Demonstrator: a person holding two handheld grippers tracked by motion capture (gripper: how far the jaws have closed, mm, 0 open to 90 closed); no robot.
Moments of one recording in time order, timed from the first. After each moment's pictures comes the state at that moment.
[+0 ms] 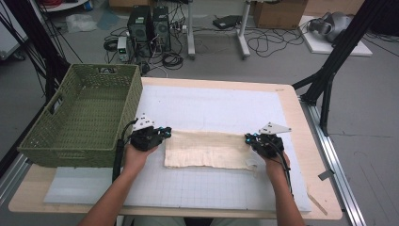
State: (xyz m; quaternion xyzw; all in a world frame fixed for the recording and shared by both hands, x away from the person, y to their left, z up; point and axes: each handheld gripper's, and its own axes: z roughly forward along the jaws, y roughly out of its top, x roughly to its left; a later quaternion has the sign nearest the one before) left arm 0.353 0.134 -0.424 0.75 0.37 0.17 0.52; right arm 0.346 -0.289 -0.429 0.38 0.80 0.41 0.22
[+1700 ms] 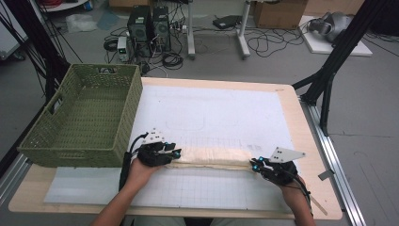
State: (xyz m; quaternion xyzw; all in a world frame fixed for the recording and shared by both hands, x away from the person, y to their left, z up) left arm 0.320 0.110 -0.445 0.80 0.35 0.11 0.48; right arm 0.273 -0.312 -0.431 0.29 0.84 0.42 0.17
